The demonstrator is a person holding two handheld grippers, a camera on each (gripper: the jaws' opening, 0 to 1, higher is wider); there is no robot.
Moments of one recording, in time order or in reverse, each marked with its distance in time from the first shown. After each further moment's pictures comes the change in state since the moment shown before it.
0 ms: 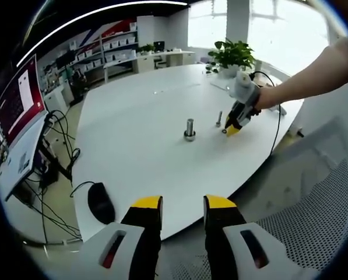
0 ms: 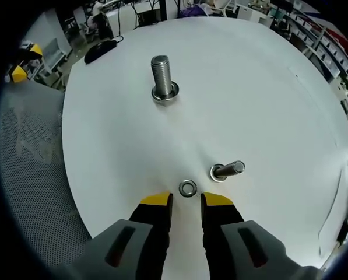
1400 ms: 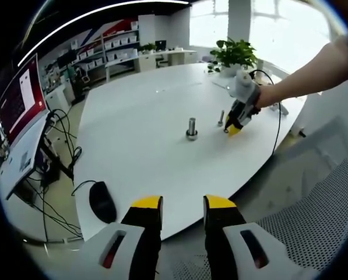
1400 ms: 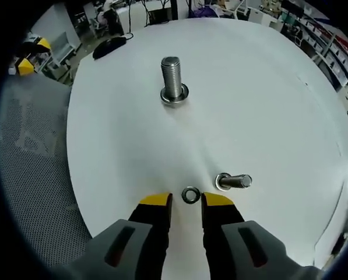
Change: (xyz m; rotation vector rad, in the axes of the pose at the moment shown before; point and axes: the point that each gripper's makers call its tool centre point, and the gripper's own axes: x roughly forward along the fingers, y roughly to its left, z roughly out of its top) left arm -0.001 0.003 0.001 -0.011 0.000 0.017; right arm 0.002 0.009 0.011 -0.080 0.014 0.043
